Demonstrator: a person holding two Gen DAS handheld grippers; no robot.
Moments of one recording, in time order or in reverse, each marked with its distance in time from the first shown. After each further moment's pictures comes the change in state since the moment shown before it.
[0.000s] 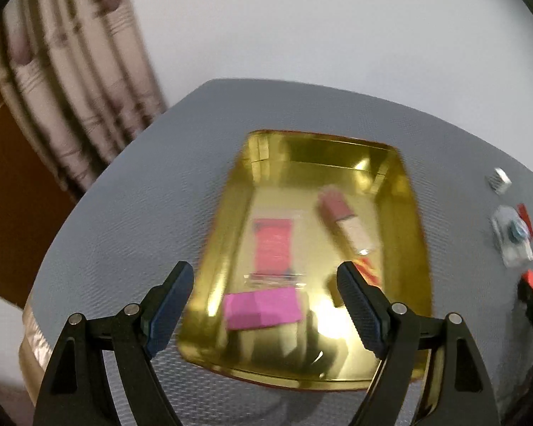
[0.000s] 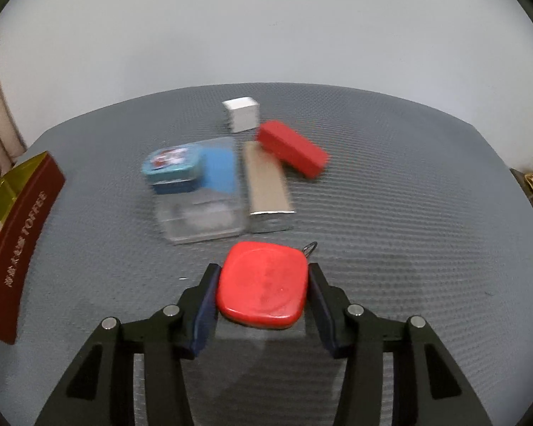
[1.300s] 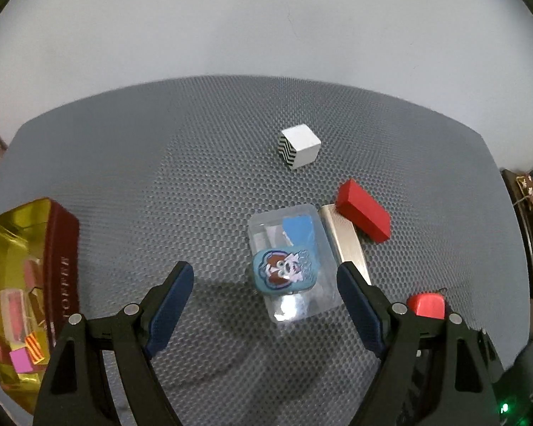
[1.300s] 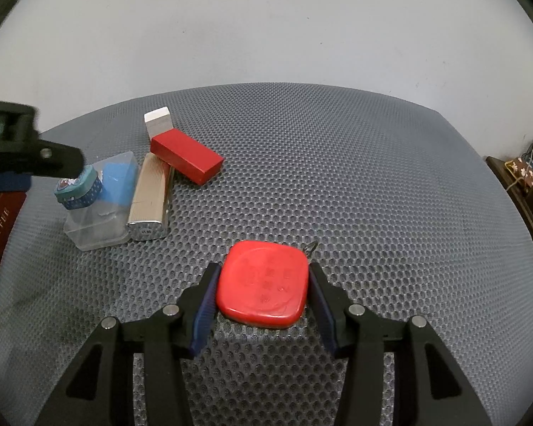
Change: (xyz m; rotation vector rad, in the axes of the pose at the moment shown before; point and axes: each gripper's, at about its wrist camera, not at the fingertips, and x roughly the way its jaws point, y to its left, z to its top) left arm 0.027 -0.282 0.046 0.247 0.188 -0.342; right arm 0.006 -0.066 0.014 0.041 0.000 -0.055
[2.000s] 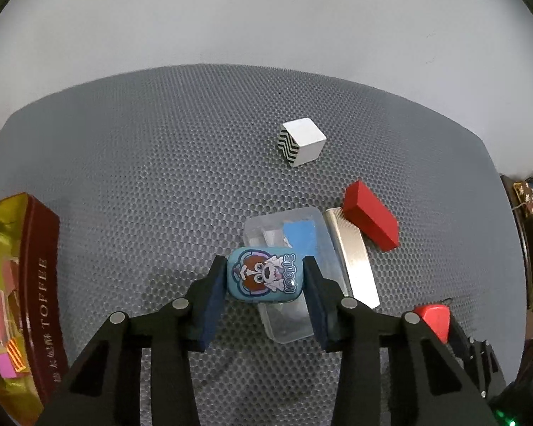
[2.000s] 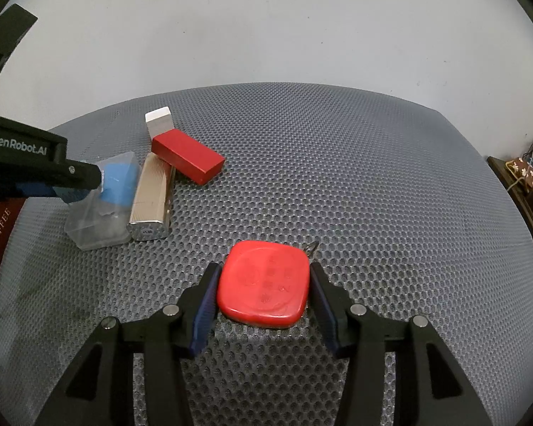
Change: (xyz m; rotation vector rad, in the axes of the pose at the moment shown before) left arm 0.013 0.007 -0.011 -0.016 -0.003 -0.031; right arm -0.011 0.002 -0.006 0.000 0.001 -0.001
